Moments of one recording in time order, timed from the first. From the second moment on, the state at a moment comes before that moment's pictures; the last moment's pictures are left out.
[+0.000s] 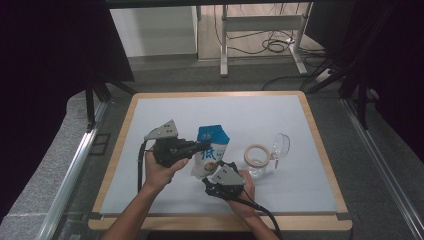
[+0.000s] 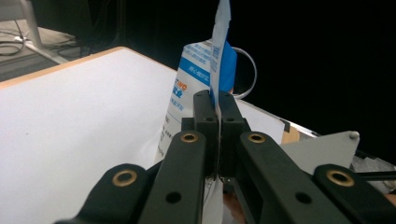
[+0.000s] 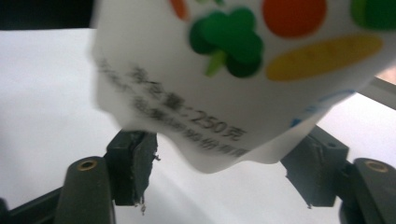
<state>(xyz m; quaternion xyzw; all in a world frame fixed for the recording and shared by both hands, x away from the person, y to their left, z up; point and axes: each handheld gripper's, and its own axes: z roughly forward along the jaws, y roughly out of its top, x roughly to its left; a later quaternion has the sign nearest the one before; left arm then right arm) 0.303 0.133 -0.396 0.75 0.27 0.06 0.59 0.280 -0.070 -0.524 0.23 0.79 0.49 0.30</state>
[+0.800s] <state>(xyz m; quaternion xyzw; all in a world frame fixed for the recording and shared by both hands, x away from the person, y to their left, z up) 0.323 0.097 -0.409 0.77 0.28 0.02 0.58 0.258 -0.097 -0.527 0.24 0.79 0.51 0.24</state>
